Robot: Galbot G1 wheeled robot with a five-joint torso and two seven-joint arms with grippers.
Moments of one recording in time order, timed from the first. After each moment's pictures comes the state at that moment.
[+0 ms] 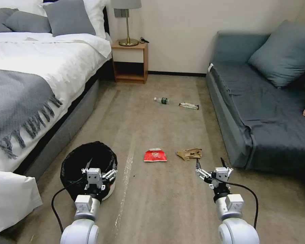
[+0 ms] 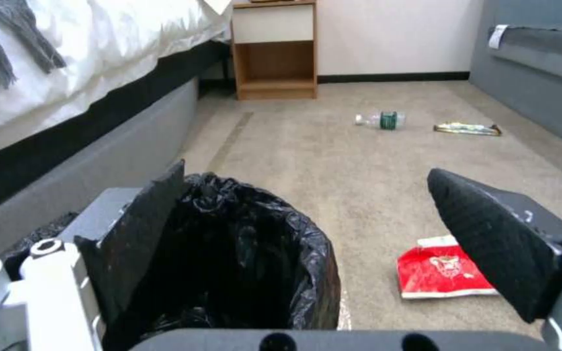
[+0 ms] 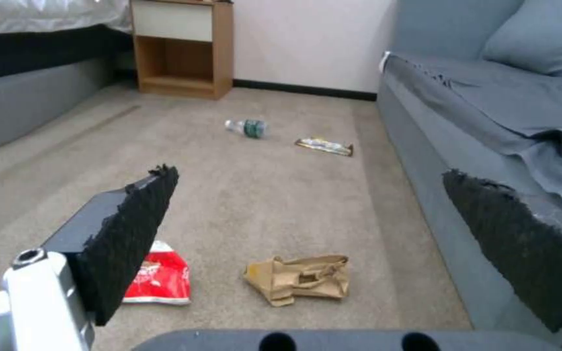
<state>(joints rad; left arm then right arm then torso) 1.55 -1.50 -0.55 -2.00 0.00 0.00 0.00 -1.55 1.50 0.55 2.00 0.00 0.00 0.00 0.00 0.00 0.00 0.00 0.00</state>
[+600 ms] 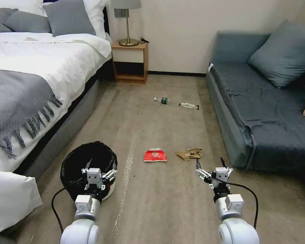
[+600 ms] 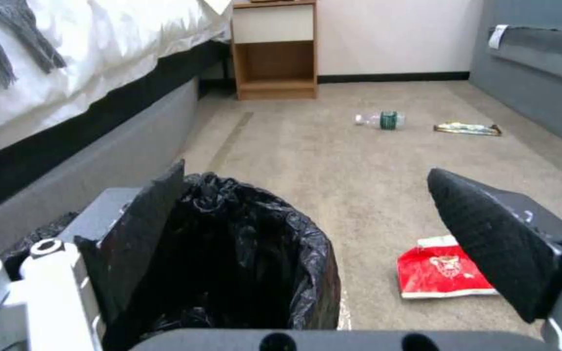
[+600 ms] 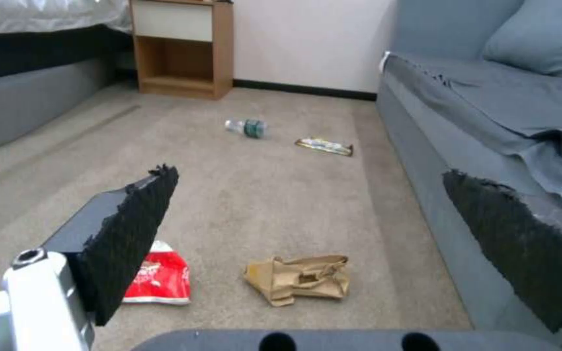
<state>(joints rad) 1.55 -1.50 -0.55 -2.00 0.00 0.00 0.00 -1.55 1.50 0.55 2.00 0.00 0.00 0.00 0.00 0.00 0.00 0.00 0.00</state>
